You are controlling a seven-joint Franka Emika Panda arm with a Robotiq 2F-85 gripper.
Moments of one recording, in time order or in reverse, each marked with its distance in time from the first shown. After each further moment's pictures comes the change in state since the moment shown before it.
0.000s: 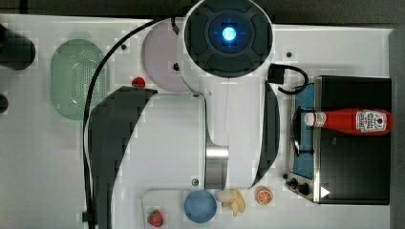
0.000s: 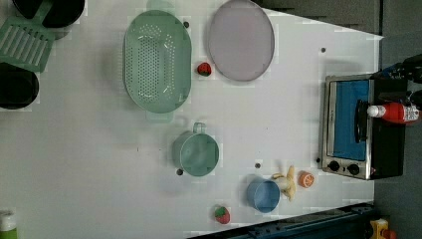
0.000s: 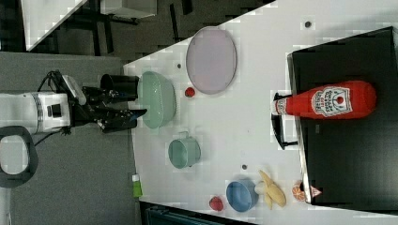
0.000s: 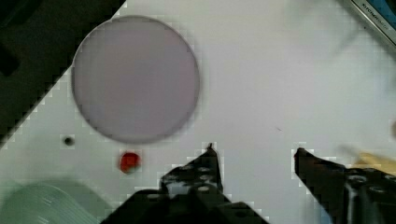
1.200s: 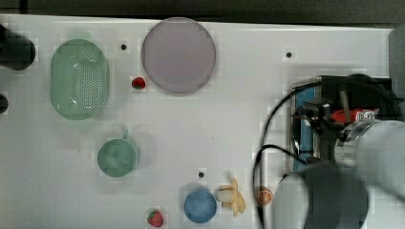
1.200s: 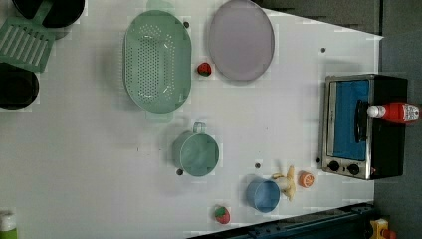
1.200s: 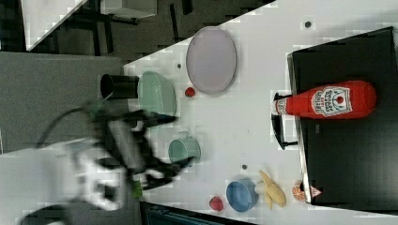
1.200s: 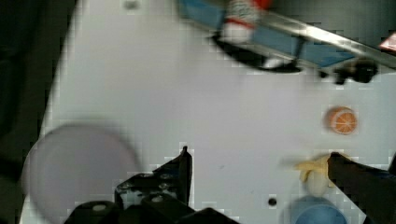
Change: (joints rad) arm -0.027 -0.168 -0.382 -0.184 -0.013 0.069 0.059
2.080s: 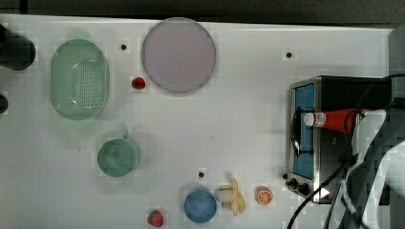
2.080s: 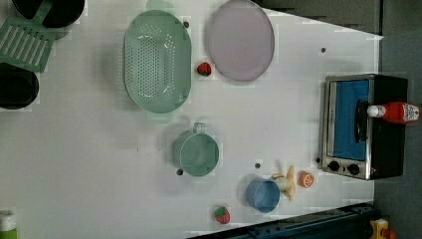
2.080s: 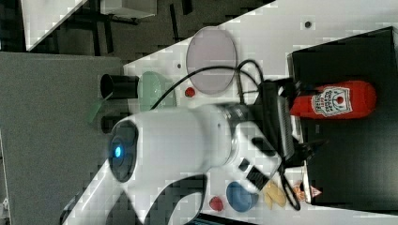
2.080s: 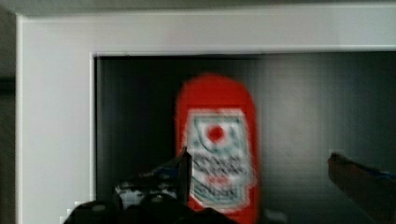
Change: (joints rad) arm -0.086 0.445 -0.238 0.170 0.026 0.331 -0.001
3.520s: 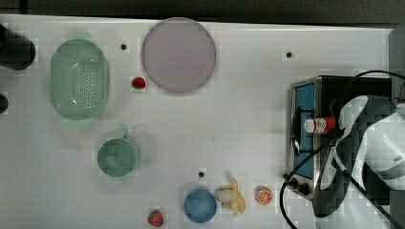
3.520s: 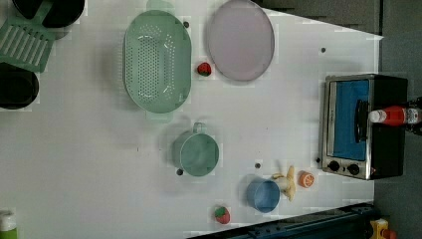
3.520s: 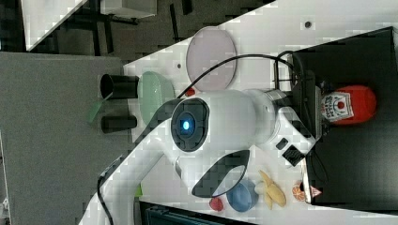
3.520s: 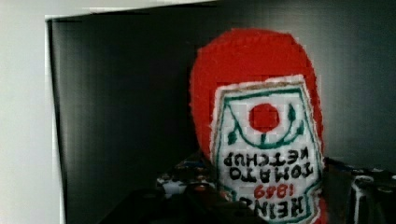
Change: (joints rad) arm -0.027 0.146 0.020 -0.012 0.164 0.035 0.002
